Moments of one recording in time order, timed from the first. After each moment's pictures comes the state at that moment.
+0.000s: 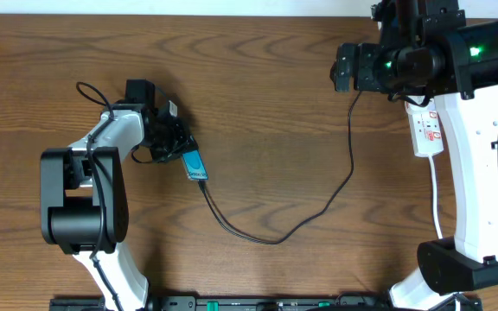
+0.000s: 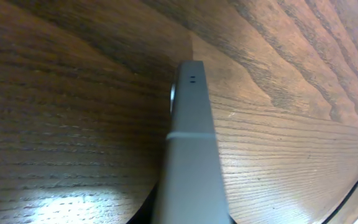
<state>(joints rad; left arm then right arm) 0.01 1.98 1.18 -0.61 0.52 -0.39 0.24 1.78 2.23 -1.50 -0.10 0.28</state>
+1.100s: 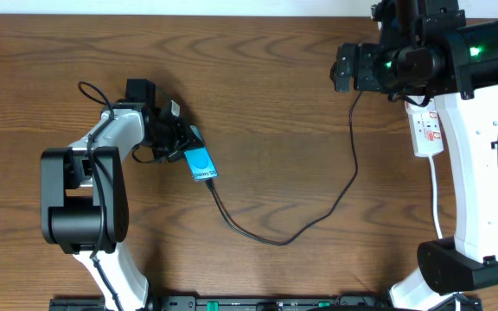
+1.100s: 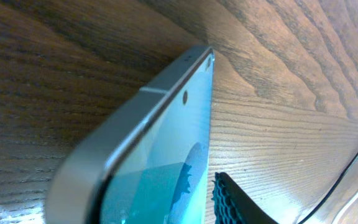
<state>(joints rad) 0.01 1.98 1.19 -0.63 0.56 -0.39 0.24 1.78 2.23 -1.50 -0.10 0.28</state>
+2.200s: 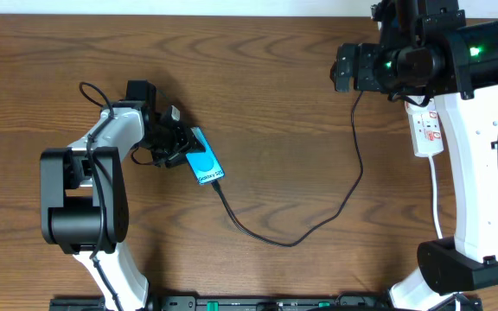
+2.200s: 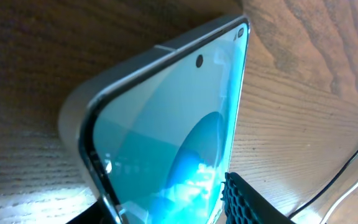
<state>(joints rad) 0.01 1.98 1.20 -0.73 0.56 -0.38 0.24 1.78 2.23 -1.50 -0.10 0.28</state>
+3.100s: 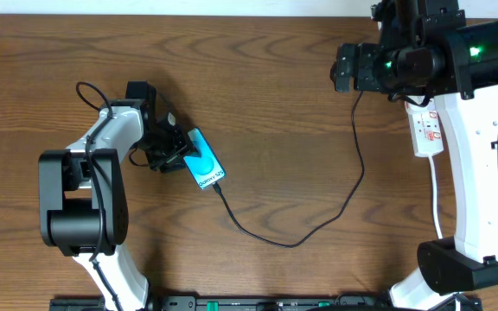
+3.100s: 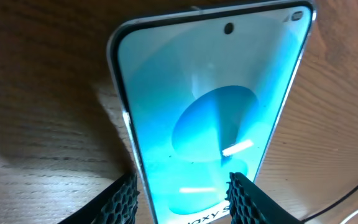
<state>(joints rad) 0.01 1.97 1.21 -0.81 0.47 -0.43 0.24 1.78 2.23 -1.50 -0.10 0.28</state>
